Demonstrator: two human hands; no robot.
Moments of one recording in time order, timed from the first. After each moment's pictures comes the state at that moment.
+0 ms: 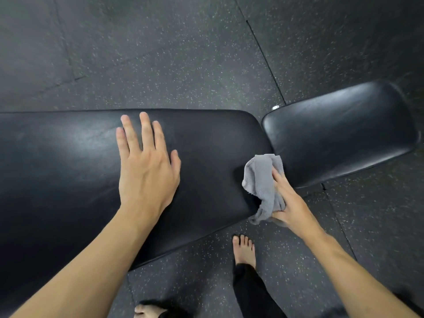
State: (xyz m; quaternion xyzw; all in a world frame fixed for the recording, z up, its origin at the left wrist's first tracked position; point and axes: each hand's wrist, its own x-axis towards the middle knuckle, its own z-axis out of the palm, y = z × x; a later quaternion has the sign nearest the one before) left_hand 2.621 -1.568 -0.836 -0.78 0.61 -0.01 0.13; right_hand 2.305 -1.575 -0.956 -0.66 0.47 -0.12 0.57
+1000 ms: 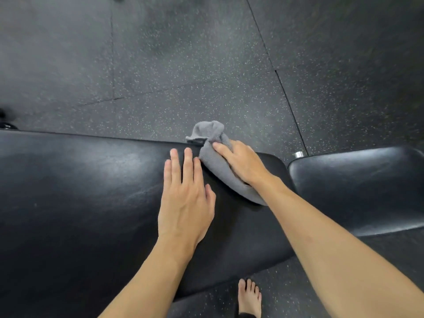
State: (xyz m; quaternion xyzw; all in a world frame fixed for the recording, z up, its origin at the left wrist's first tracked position) left_hand 2.627 -1.571 -0.834 -0.80 0.60 0.00 0.06; right_hand 2.531 -1.722 -0.886 -0.76 0.48 -0.05 0.44
